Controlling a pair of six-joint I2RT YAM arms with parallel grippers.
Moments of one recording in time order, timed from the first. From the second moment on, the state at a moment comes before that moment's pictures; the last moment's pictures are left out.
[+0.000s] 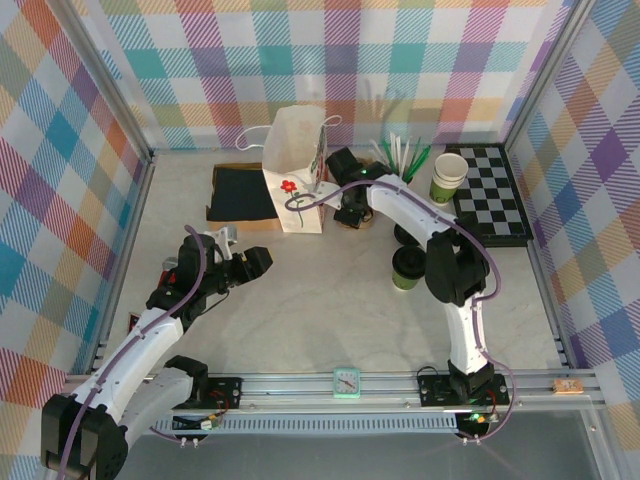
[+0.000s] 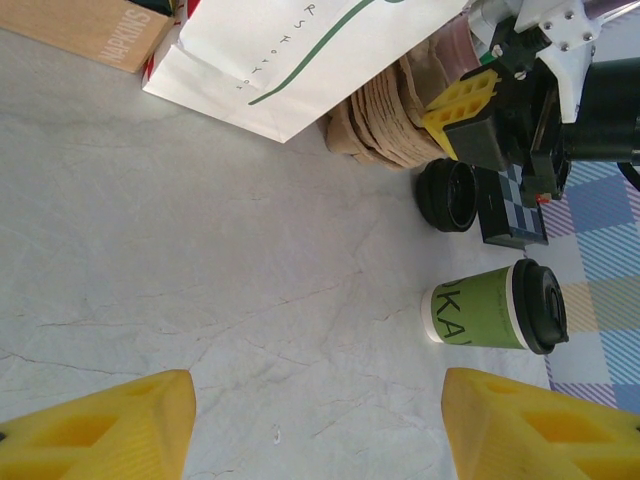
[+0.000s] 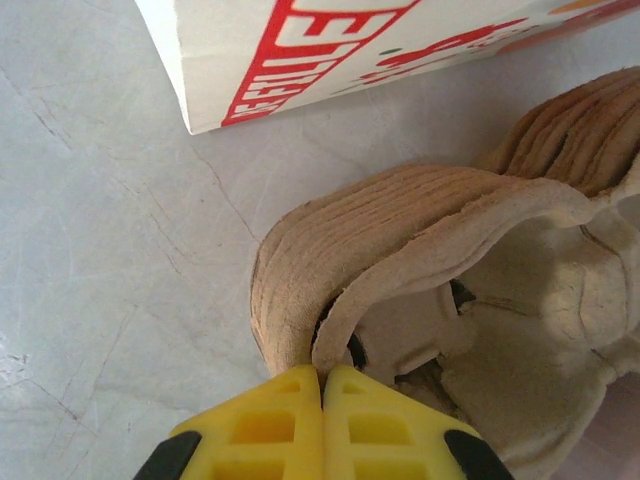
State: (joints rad) left arm -0.30 0.87 0.56 -0.25 0.38 -0.71; right arm 0.60 2.08 1.86 -0.95 0.14 -0.68
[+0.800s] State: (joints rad) left arm -0.30 0.83 0.58 -0.30 0.36 -0.70; right arm 0.67 1.91 1.79 -0.75 0.38 -0.76
